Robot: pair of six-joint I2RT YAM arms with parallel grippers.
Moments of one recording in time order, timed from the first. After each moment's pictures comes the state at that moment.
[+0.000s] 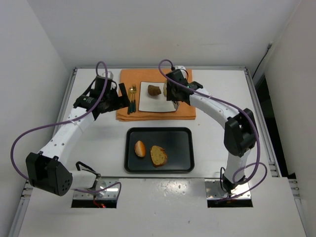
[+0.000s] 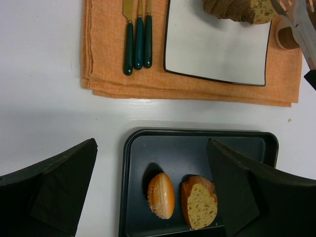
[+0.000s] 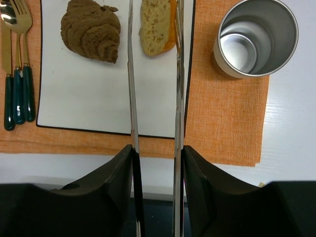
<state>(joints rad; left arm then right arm) -0.27 1.28 1.19 -0.65 -0.06 -0.50 0.57 1.87 1.53 -0.50 0.33 0.43</state>
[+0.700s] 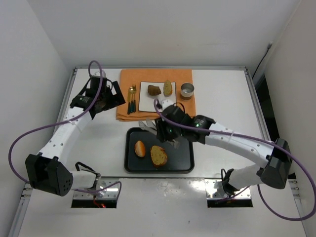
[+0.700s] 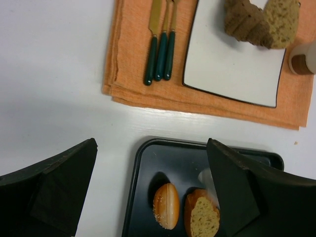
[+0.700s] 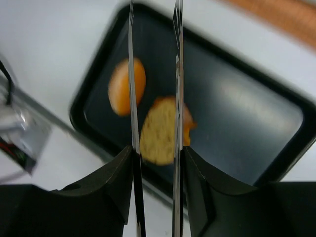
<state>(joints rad) -0.23 1.28 1.19 -0.65 -0.11 -0.53 0.94 1.39 1.17 -0.55 0.14 0.45</state>
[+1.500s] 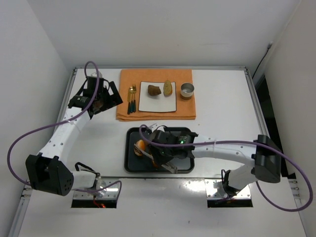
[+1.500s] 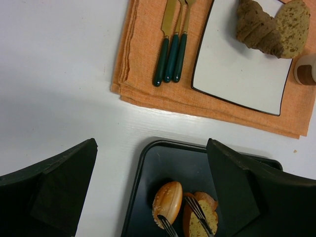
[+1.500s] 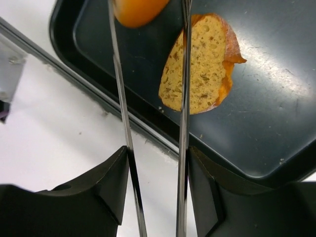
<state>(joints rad) -0.17 1.28 1.18 -0.66 -0.10 -0.55 1.20 1.46 1.04 -0.64 0.13 0.60</state>
